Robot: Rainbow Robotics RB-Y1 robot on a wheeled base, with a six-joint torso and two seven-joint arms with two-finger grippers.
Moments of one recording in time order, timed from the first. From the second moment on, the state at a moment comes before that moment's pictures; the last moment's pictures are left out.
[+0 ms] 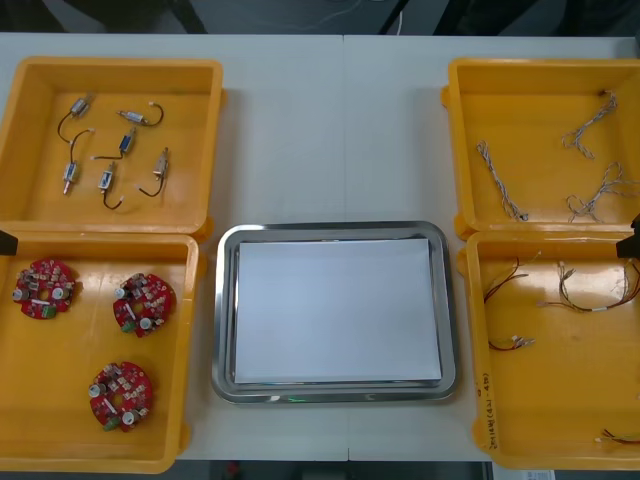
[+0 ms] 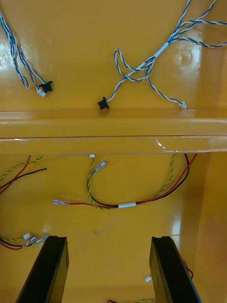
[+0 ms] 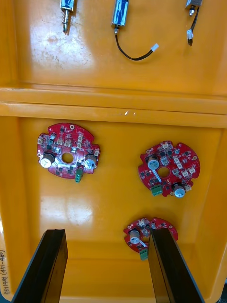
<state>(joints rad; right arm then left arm) -0.22 -0.71 -0.34 -2.09 -0.73 1.87 1.40 -0.17 0.93 0.38 -2.24 1.02 1.91 -1.11</state>
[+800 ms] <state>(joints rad) -0.22 -0.71 -0.34 -2.09 -0.73 1.87 1.40 -0.17 0.93 0.38 -2.24 1.02 1.91 -1.11</state>
